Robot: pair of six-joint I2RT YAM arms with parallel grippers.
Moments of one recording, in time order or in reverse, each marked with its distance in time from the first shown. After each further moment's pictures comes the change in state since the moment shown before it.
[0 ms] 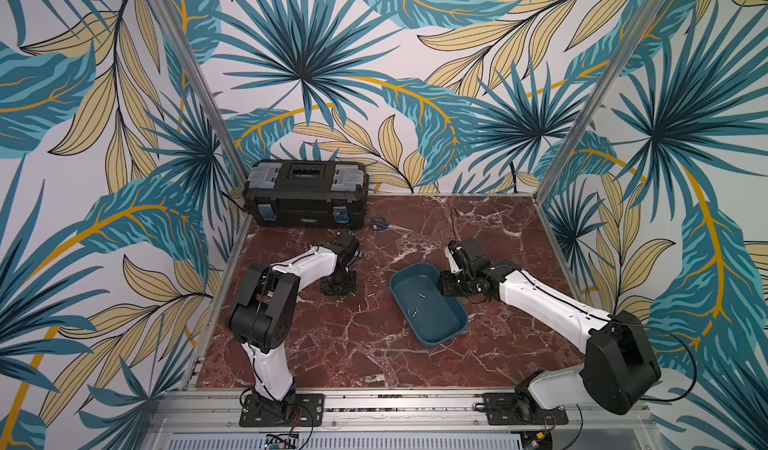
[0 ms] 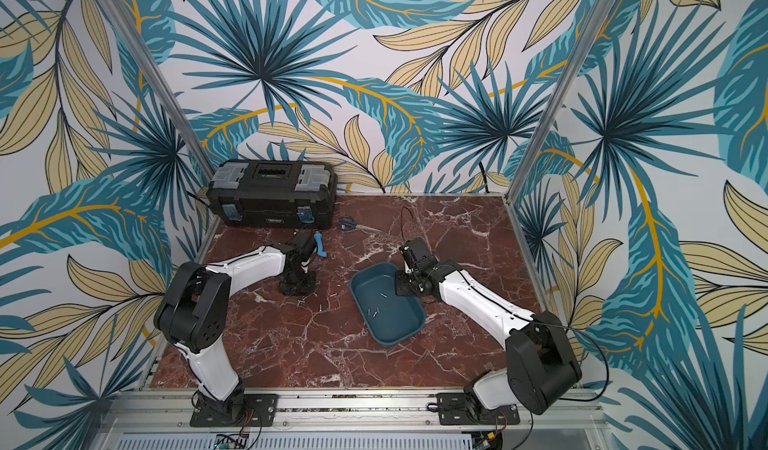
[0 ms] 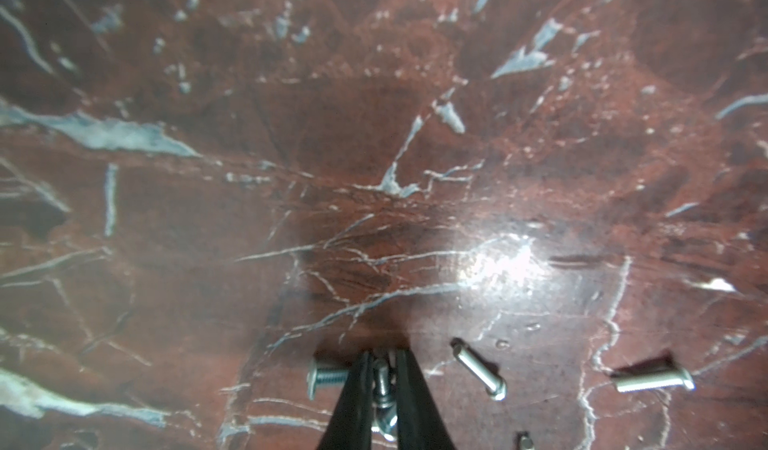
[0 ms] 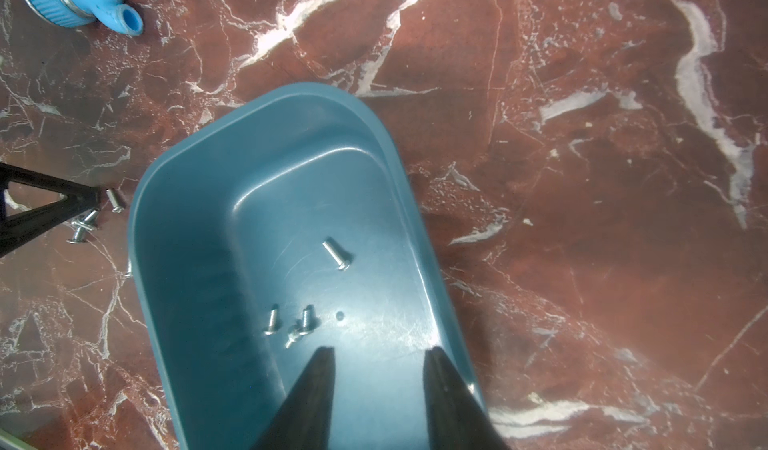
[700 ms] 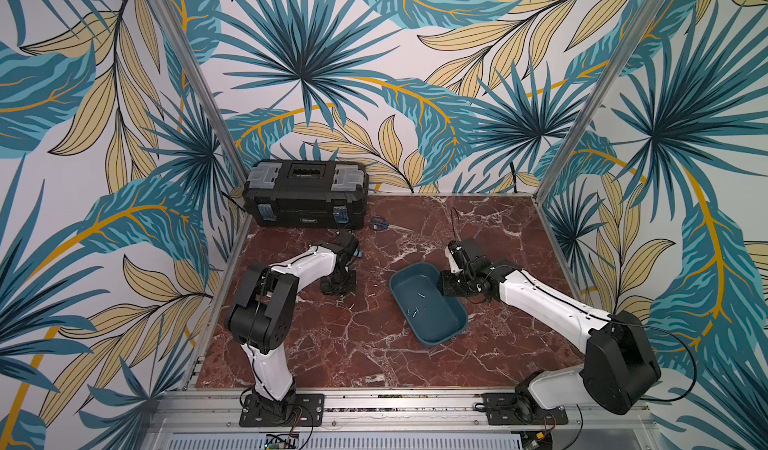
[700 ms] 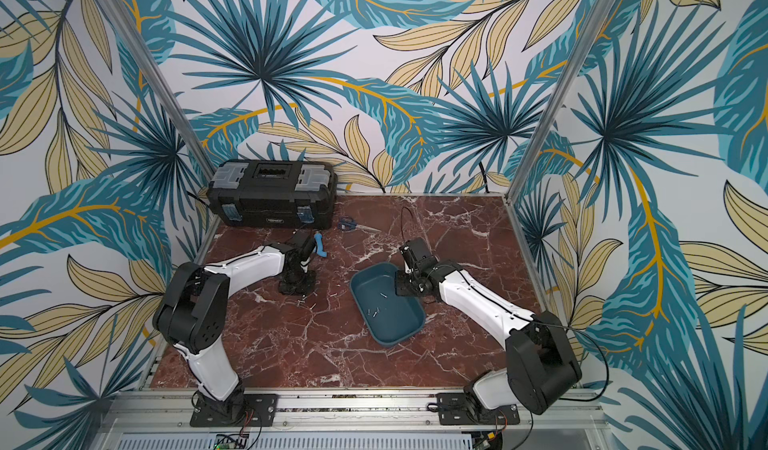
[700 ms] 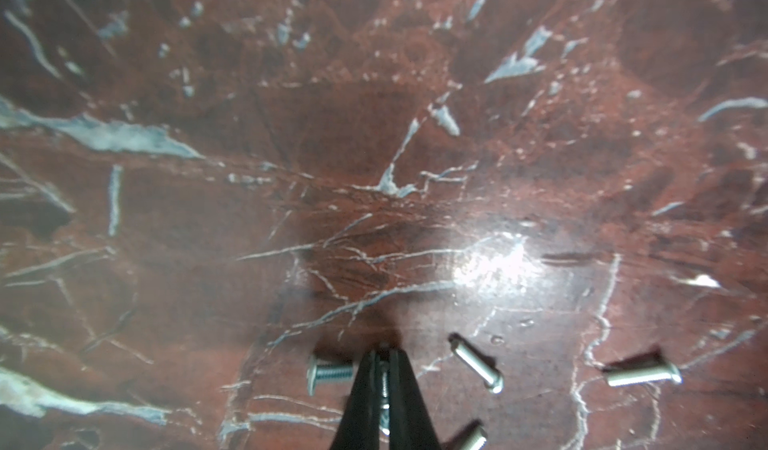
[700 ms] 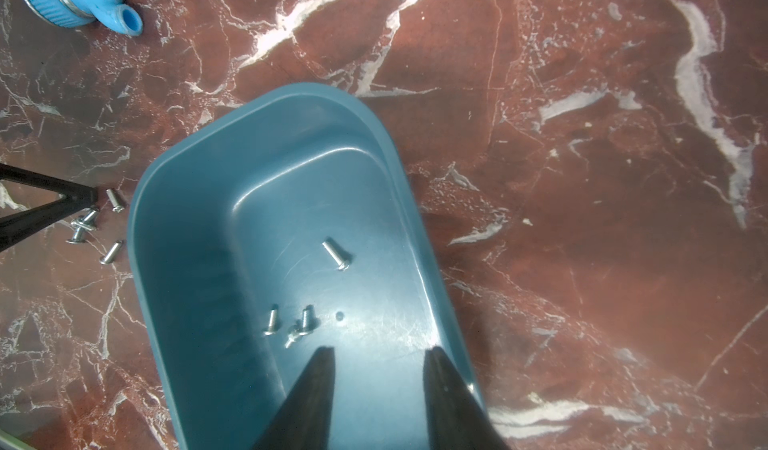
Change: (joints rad) left arm 0.000 -0.019 0.002 0.000 0.010 -0.001; right arm 0.000 0.000 0.000 0.000 0.001 0.000
